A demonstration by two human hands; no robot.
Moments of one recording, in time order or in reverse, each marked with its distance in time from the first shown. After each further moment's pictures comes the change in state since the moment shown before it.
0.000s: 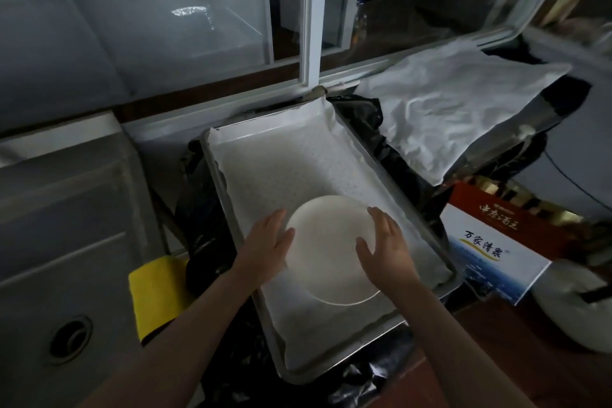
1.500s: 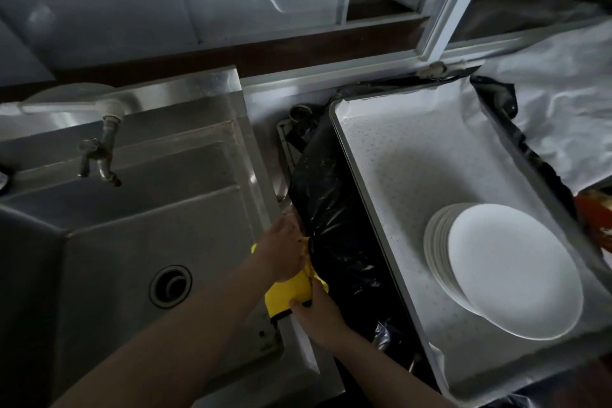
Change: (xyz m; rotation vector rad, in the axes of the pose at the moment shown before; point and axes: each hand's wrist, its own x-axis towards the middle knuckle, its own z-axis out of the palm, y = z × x) left_hand -0.007 -0.226 -0.117 1.186 -0.323 0.245; right_hand -0.071 -0.193 0.301 0.328 -0.730 0.328
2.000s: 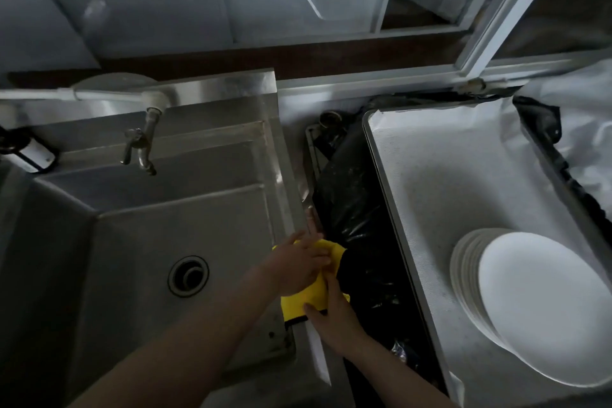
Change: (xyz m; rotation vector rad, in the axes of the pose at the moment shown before) left_hand -0.022 -0.012 0.022 -0.282 0.083 0.121; right_hand 0.004 -0.007 -0.007 -0.103 -0.013 -0.182
